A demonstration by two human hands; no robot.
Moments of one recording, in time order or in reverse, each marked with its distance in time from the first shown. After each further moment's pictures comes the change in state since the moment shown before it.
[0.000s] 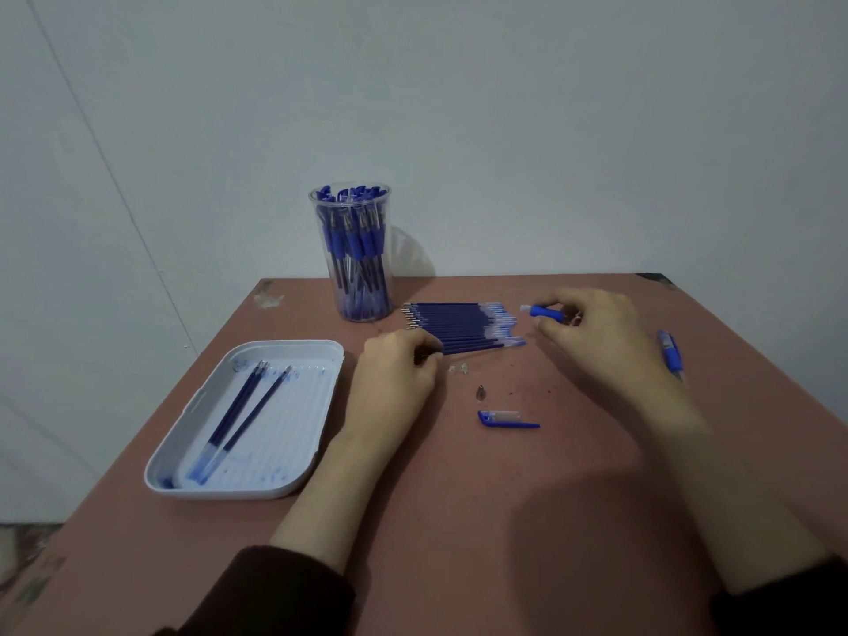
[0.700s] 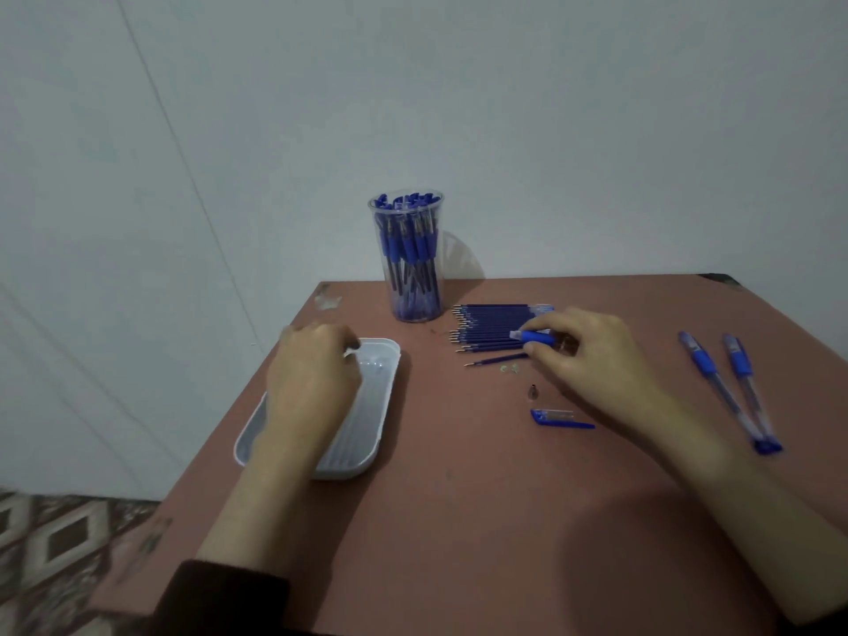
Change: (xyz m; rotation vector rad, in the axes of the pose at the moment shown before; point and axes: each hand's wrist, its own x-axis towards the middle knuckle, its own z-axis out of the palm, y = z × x) left_hand -0.013 -0.047 -0.092 0.470 0.078 -0.200; right_hand -0.017 -0.025 0.032 0.118 -0.057 -0.254
